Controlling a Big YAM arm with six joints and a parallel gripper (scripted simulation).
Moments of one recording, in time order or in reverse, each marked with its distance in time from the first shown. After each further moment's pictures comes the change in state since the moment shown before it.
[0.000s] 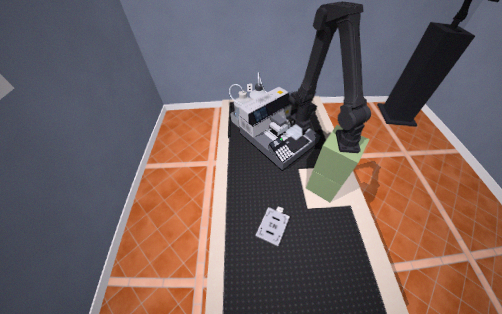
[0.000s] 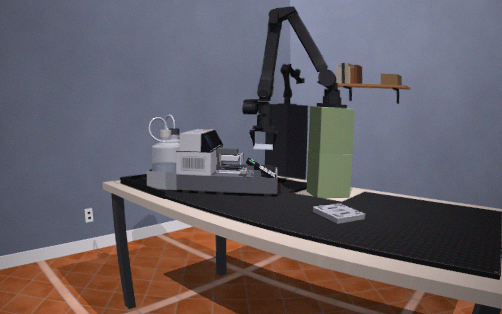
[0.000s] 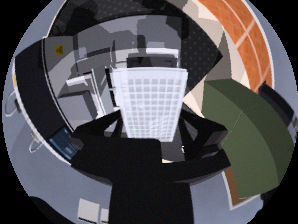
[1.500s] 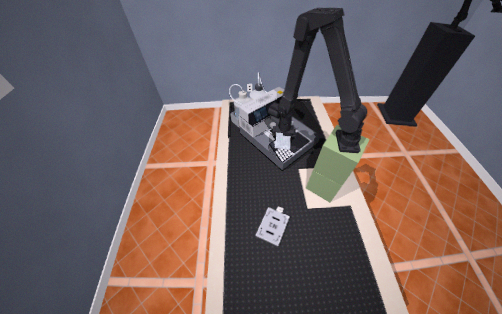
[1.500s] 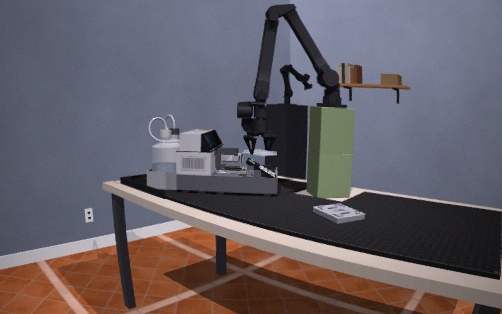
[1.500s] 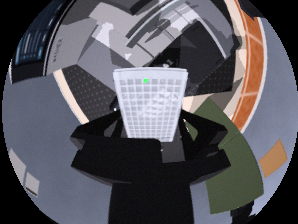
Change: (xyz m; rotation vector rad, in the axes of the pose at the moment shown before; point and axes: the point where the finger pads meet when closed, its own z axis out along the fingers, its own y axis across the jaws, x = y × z) arm 0.116 0.012 0.015 0.013 0.003 -0.735
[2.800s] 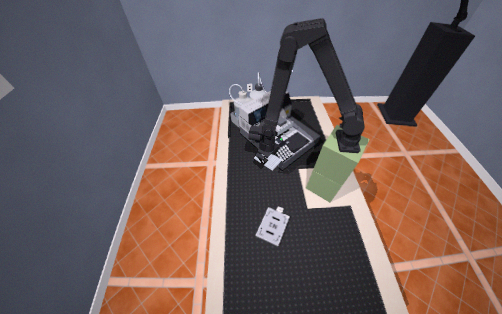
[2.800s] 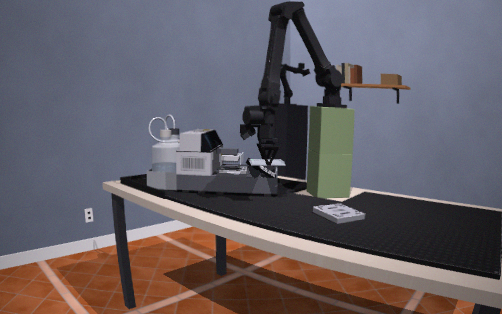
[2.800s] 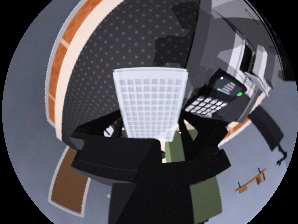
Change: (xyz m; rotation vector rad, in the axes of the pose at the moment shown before) arm 0.136 0.075 0.020 -0.005 -0.003 -1.015
